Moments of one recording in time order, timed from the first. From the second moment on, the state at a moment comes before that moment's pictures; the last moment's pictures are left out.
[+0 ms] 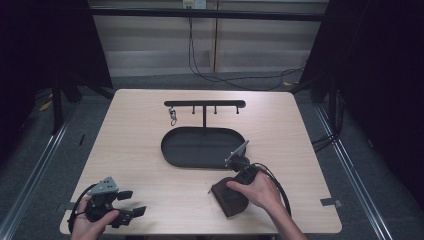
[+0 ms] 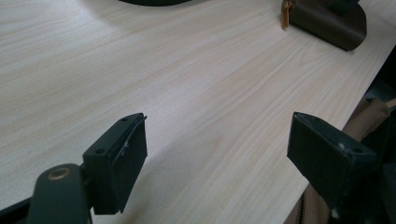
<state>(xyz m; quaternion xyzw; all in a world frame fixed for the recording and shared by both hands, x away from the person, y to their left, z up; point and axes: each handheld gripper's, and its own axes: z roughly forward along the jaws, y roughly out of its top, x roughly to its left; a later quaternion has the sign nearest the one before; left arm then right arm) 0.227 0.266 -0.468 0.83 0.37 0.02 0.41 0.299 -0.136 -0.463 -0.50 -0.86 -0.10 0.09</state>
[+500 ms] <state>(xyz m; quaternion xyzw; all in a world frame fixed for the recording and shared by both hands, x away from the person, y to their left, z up) 0.228 0.269 -0.466 0.83 0.37 0.03 0.41 0.299 -0.140 -0.457 -0.50 -0.85 -0.11 0.11</state>
